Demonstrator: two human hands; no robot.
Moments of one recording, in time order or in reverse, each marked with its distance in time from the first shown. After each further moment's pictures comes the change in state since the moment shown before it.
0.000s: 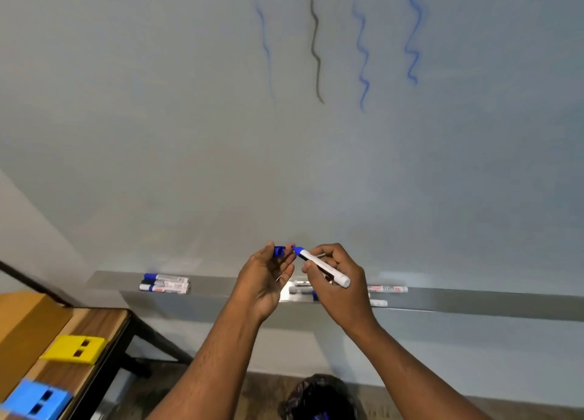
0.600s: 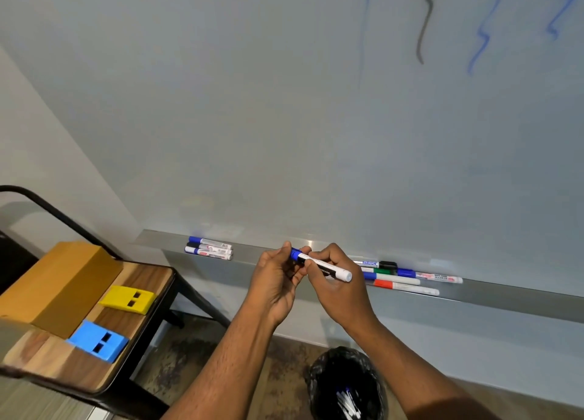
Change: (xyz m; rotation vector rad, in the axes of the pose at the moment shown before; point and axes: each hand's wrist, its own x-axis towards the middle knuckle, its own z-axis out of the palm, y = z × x) left_hand -0.013 0.016 -0.081 -0.117 0.062 0.027; right_hand -0.022 -0.003 0.093 -0.023 -0.164 0.150
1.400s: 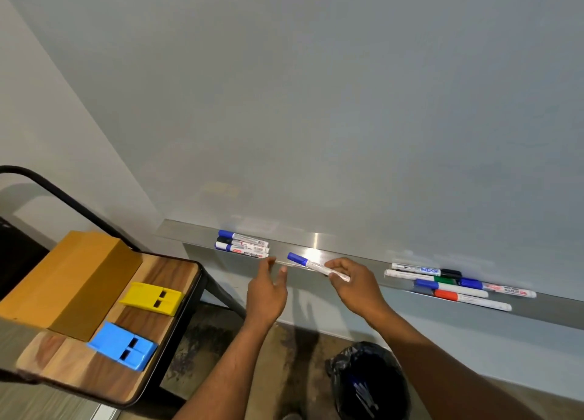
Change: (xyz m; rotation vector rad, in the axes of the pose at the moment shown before) left_hand 0.088 0.042 -0.148 1.247 0.210 0.278; right_hand 0.059 0.073 0.101 -0.269 -0.207 0.407
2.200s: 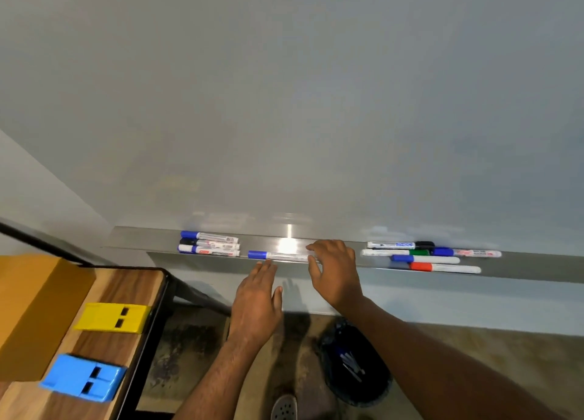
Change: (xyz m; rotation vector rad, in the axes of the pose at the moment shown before) left_hand 0.005 -0.033 0.027 0.521 -0.086 0.406; right_hand 0.030 0.045 0.026 -0.534 0.259 -0.283
